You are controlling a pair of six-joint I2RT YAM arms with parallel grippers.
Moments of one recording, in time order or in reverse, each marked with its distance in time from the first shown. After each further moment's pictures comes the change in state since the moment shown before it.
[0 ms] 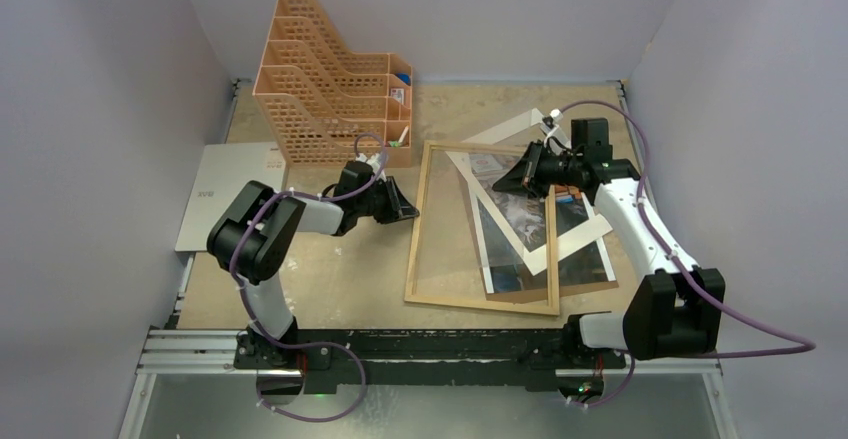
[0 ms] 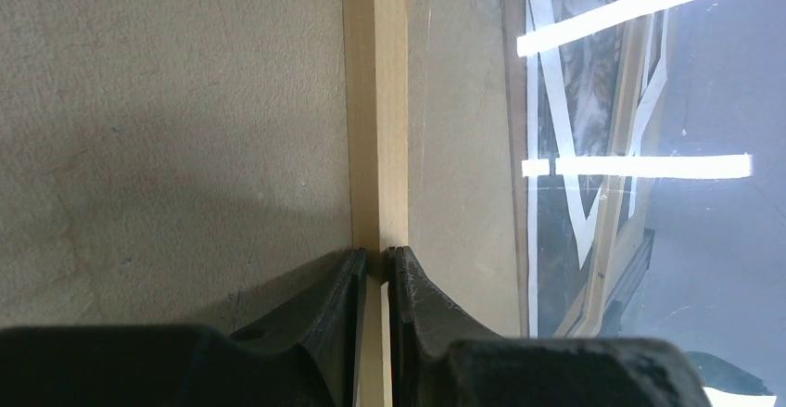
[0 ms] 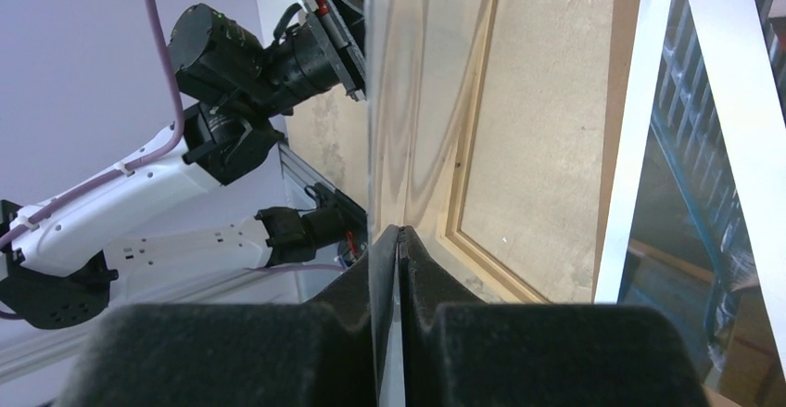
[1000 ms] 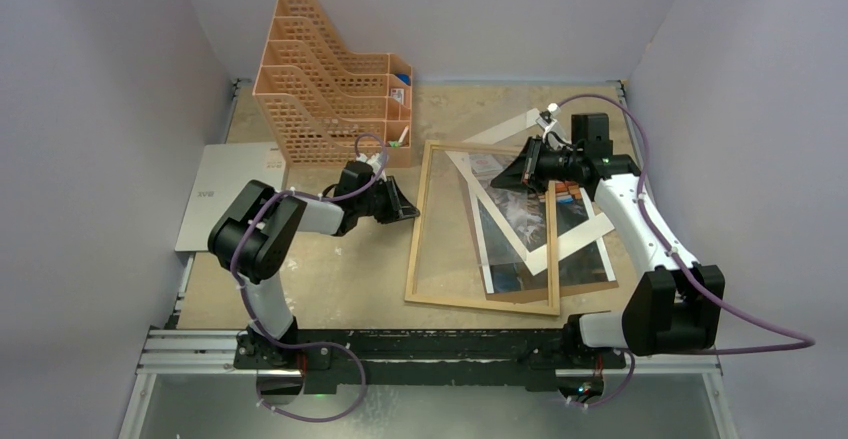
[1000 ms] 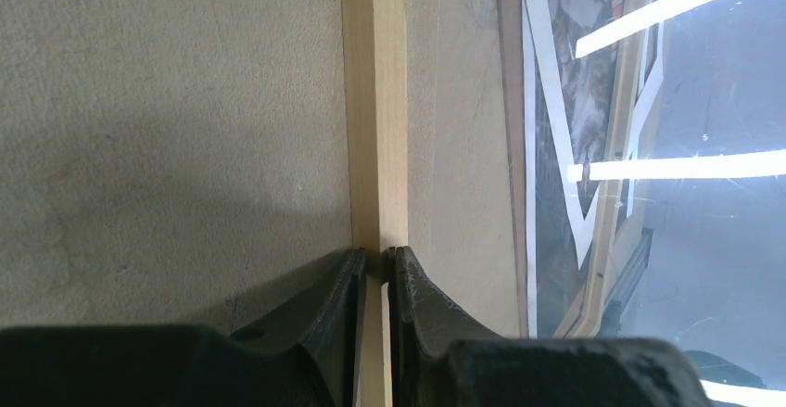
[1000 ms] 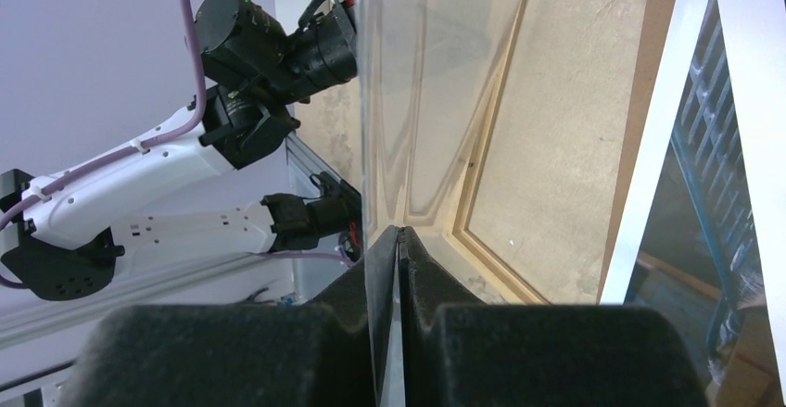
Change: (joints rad) left arm 0.000 0.008 0.000 0.017 0.005 0.000; right arm 0.000 0.019 0.043 -0.006 -0.051 -0.042
